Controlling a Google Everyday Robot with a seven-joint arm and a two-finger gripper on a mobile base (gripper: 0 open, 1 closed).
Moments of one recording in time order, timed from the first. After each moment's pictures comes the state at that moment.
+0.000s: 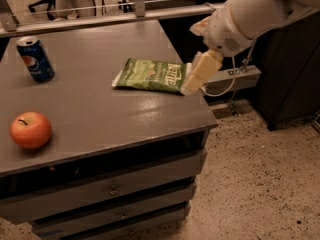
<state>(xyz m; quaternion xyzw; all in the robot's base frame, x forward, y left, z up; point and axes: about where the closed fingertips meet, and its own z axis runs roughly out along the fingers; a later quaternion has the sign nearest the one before) 0.569 -0.078 0.947 -0.63 0.70 0.09 0.33</state>
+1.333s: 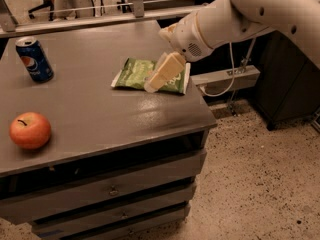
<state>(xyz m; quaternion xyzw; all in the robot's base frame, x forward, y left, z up) 0.591 0.009 0.933 -0.61 0.66 0.20 0.39</state>
